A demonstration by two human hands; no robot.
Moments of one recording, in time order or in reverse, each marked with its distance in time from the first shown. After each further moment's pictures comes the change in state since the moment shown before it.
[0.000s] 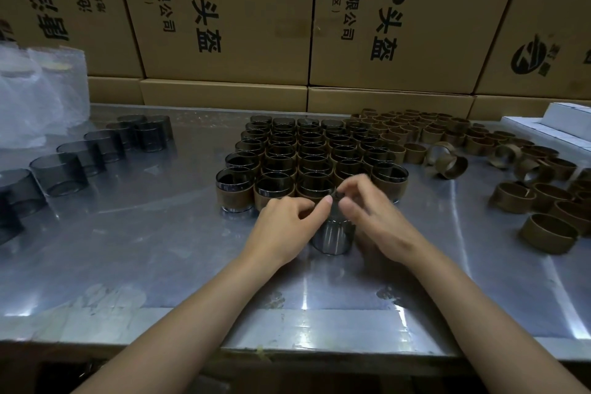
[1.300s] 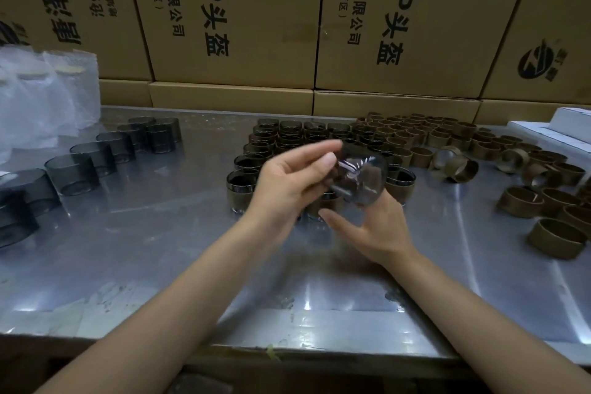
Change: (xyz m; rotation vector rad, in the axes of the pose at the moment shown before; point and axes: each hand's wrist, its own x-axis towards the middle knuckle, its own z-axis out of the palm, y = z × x) left_hand 0.002 0.051 -0.042 -1.149 -0.010 -0.025; right_hand 0.004 -0.013 0.023 -0.112 0.318 -0.160
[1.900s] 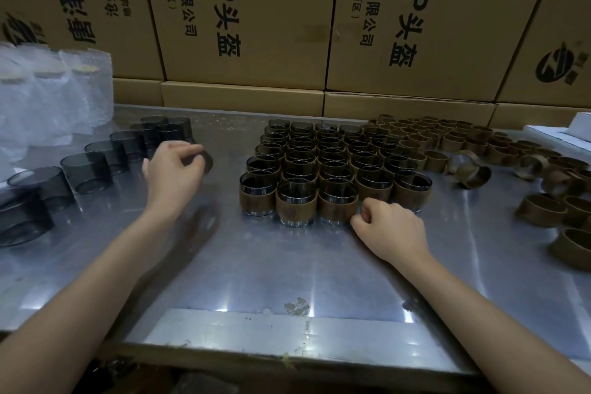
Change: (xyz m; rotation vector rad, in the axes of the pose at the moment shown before) left_hand 0.030 0.022 -0.173 1.302 0.672 0.190; right_hand 0.011 0.018 0.013 -0.514 -0.250 0.365
